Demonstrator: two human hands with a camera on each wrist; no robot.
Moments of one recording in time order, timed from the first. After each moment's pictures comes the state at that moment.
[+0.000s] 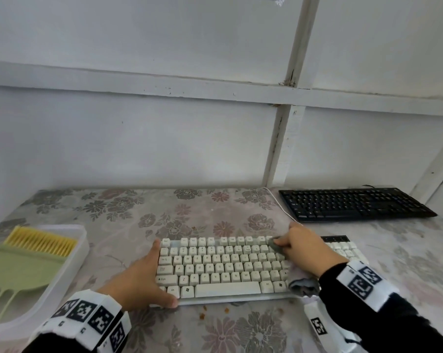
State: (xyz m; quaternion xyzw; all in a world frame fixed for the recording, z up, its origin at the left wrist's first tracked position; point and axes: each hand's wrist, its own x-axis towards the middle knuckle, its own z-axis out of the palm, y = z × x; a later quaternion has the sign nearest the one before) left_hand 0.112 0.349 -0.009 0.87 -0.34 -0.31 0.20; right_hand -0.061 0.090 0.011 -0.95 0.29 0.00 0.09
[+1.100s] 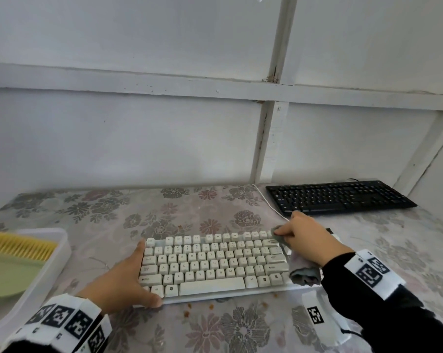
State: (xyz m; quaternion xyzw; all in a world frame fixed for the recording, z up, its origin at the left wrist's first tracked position) left_hand 0.118 0.348 -0.018 0.86 -0.34 -0.32 0.21; right_hand -0.085 0.057 0.012 -0.95 0.29 -0.05 0.11
